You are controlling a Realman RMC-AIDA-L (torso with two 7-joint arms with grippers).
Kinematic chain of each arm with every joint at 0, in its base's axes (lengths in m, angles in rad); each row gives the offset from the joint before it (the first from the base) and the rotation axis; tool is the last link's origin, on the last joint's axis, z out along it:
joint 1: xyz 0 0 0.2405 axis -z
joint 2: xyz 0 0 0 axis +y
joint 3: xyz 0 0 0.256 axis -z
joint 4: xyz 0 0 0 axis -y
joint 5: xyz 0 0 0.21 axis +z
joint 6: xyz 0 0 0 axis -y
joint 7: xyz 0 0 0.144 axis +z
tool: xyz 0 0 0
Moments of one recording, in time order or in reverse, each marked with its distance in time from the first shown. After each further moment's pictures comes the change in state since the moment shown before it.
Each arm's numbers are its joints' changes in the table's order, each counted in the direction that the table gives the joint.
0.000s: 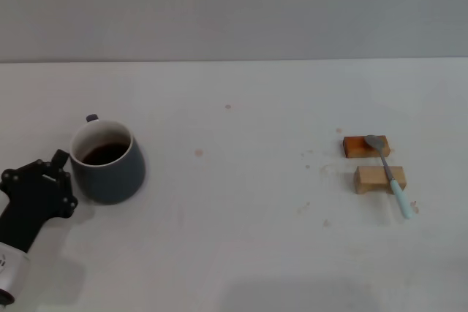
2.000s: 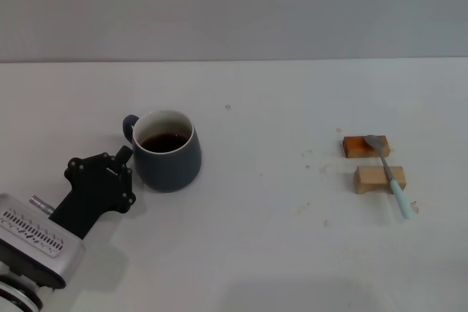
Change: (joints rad) left arm 0.077 -0.003 -0.109 0.064 -0.003 0.097 0.000; right arm 0.009 0.002 0.000 -0.012 -0.006 0.023 0.000
